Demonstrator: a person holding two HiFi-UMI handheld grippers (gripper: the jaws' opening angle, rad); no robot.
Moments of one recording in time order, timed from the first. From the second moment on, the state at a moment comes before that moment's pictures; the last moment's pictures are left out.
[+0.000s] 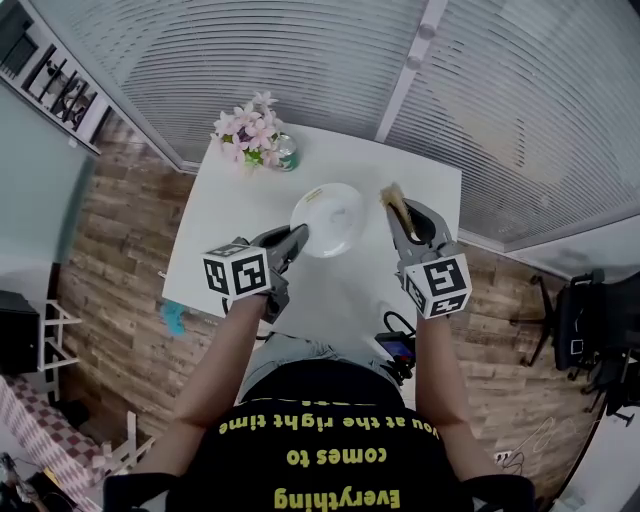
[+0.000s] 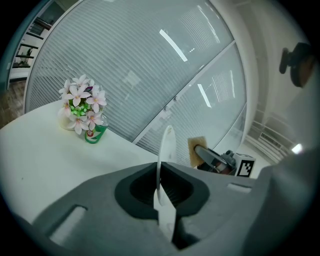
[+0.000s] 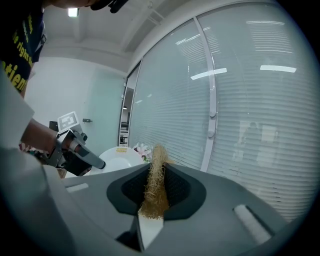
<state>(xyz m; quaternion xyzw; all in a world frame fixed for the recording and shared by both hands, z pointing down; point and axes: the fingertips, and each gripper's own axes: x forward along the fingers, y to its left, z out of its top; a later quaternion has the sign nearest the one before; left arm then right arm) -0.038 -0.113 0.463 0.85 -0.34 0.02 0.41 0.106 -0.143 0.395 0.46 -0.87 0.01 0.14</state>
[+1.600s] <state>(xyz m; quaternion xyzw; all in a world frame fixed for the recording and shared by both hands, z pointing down) -0.008 -0.097 0.452 0.86 -0.30 0.03 0.41 0.004 -0.115 0.392 0.37 -0.92 -0.06 0.15</state>
